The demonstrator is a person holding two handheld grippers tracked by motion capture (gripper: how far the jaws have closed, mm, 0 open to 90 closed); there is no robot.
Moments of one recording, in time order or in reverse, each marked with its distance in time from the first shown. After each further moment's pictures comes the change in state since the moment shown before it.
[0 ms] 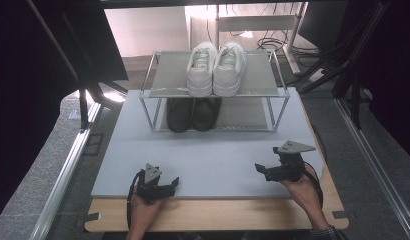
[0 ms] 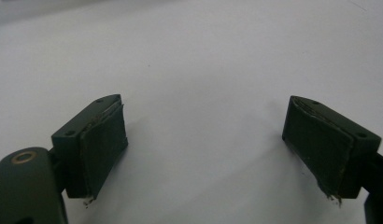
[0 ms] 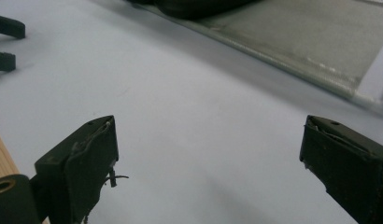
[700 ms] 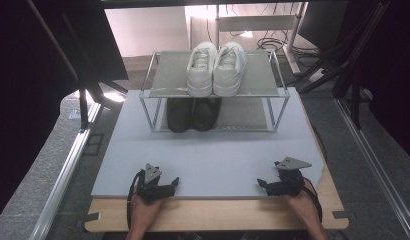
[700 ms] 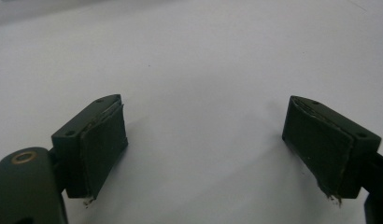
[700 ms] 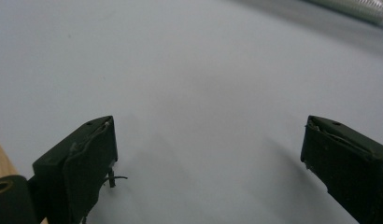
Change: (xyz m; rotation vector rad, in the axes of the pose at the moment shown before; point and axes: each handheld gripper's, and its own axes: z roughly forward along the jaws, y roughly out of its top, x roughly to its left) left arm 0.000 0.000 0.000 -0.001 0.000 0.000; right arm 0.003 -0.055 0.013 0.073 -0.031 -0.026
